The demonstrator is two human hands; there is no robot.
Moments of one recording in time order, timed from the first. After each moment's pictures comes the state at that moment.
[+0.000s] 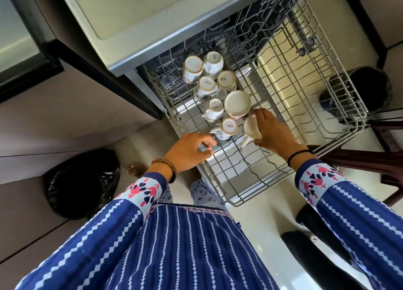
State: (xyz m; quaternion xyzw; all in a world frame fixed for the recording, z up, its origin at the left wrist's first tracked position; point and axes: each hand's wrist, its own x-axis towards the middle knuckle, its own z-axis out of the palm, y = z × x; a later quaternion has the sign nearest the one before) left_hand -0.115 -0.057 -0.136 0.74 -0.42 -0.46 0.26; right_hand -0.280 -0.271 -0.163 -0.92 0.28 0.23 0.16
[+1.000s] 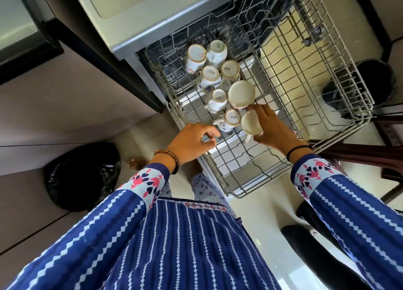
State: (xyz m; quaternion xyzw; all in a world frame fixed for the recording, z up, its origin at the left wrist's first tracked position) left_hand -0.116 -0.052 -0.140 0.74 -0.43 -0.45 0.27; right_hand -0.285 -0.257 -0.169 -0.90 0.30 0.20 0.27
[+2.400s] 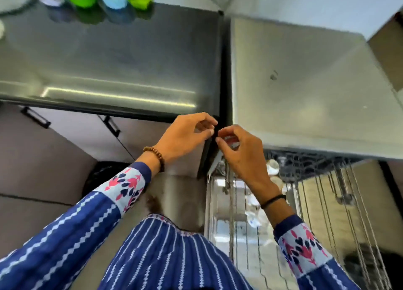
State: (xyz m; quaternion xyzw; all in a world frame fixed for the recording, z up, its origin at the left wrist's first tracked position) left_hand 0.002 0.070 0.063 0.84 -0.26 -0.10 0.47; right_hand -0.076 -0.100 0.052 -0.89 0.03 -0.12 0.43
